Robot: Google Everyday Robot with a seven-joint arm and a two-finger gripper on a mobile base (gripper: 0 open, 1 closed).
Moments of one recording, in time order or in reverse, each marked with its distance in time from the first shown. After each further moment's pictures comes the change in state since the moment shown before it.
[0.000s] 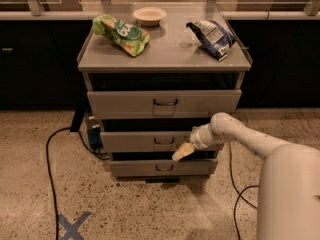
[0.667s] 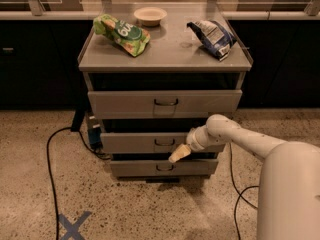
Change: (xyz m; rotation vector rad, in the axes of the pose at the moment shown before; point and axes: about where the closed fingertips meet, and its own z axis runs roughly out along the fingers) arm -0.009 0.017 0.007 0.001 0.008 -0.001
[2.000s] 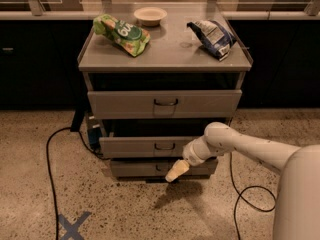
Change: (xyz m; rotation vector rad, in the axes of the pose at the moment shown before) arm 0.026 0.090 -0.019 -0.171 0.069 -0.010
